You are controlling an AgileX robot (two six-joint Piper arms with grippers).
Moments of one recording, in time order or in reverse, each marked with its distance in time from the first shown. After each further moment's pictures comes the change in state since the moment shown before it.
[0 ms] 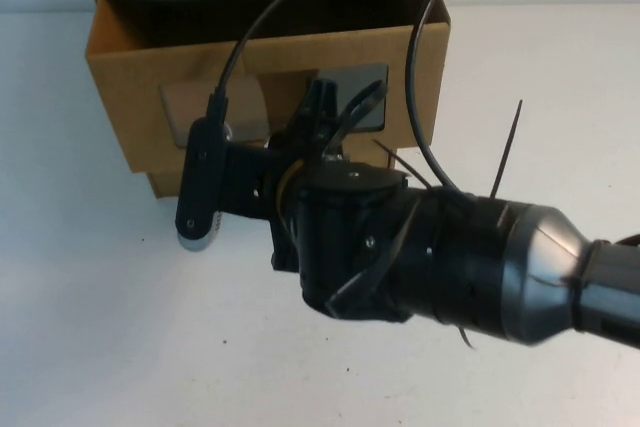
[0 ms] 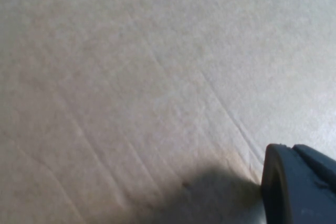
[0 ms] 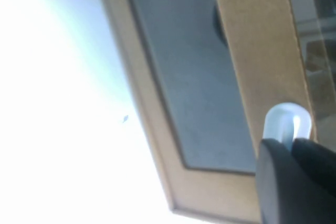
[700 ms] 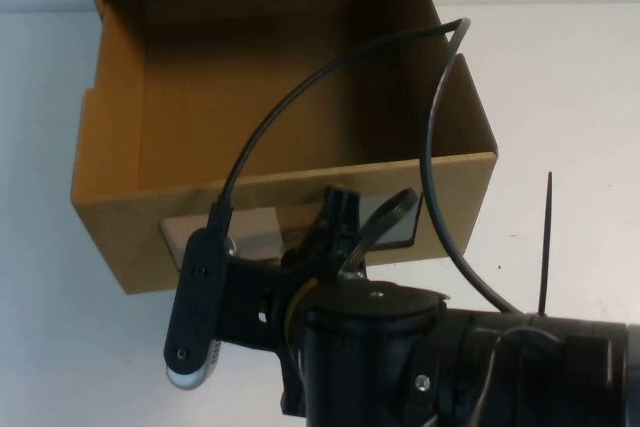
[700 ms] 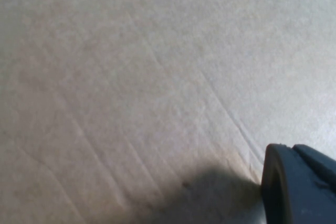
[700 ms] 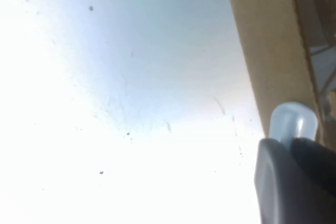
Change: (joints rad) right arm 0.220 -0.157 0.139 0.255 0.227 -0.002; left arm 0.000 0.000 0.000 0.000 0.000 0.000
